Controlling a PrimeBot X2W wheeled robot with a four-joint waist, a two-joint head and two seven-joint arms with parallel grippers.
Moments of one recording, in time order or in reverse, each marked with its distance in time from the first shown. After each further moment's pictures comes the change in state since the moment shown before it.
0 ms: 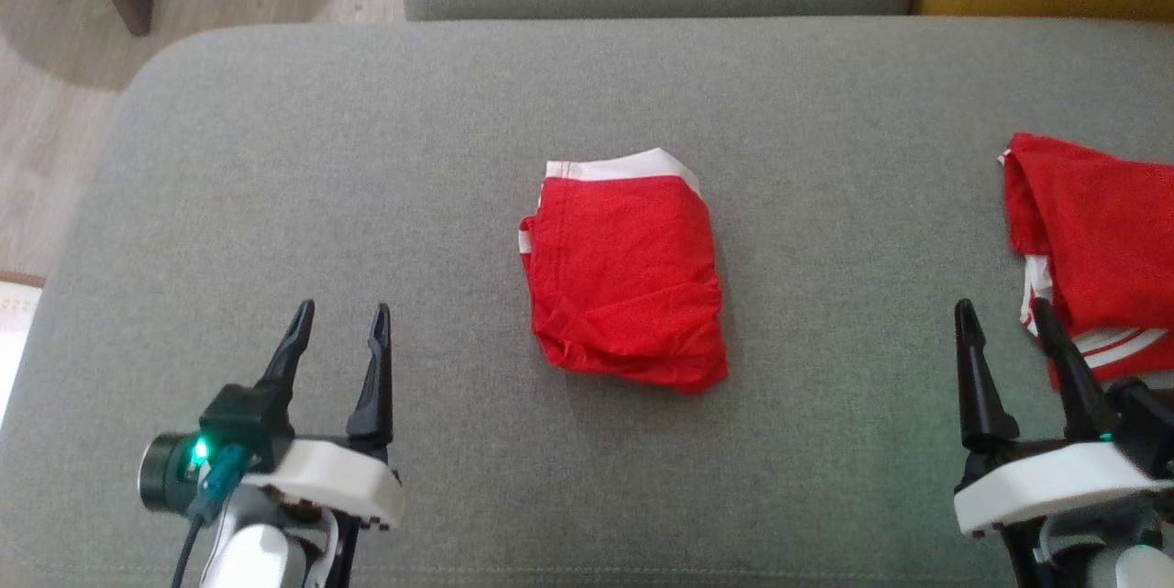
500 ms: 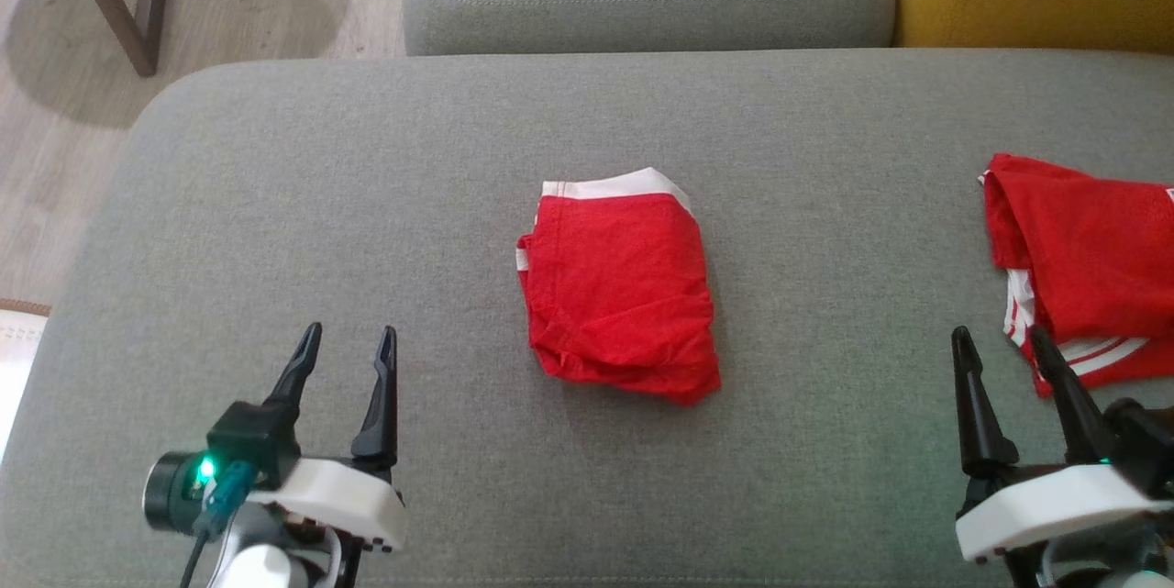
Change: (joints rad) left arm 0.044 0.015 -0.018 -0.023 -0.007 0.008 0.027; right arm 0.060 0.004 -0.001 -0.039 -0.012 0.000 0.040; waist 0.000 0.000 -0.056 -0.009
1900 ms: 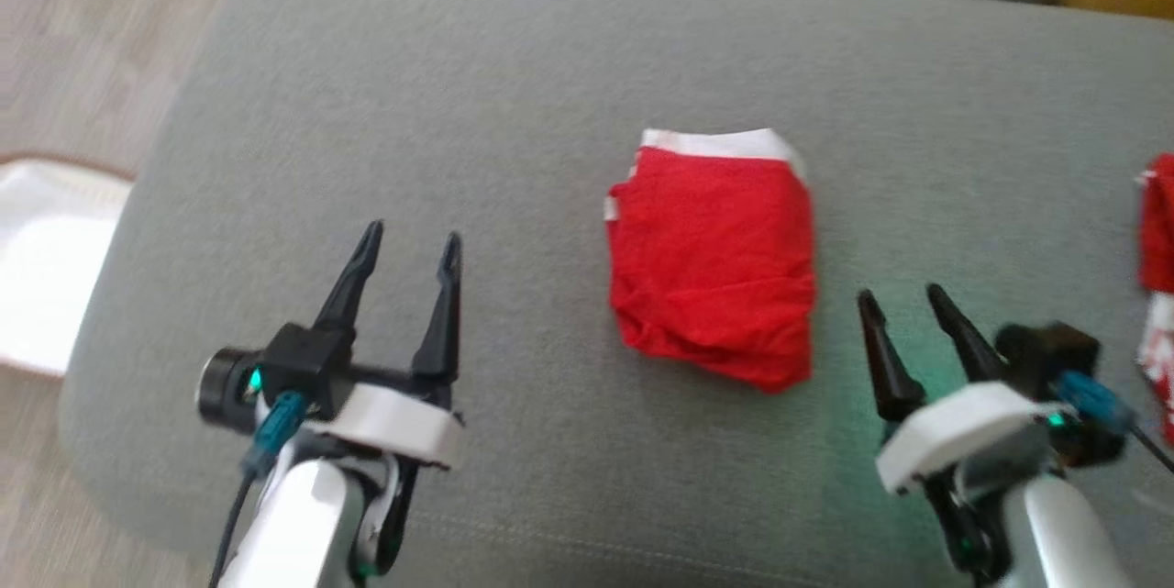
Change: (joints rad) left arm -0.155 -0.037 -0.091 -0.022 0.011 -0.002 -0.038; right arm -0.216 -0.004 0.106 0.272 0.011 0.000 0.025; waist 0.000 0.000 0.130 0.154
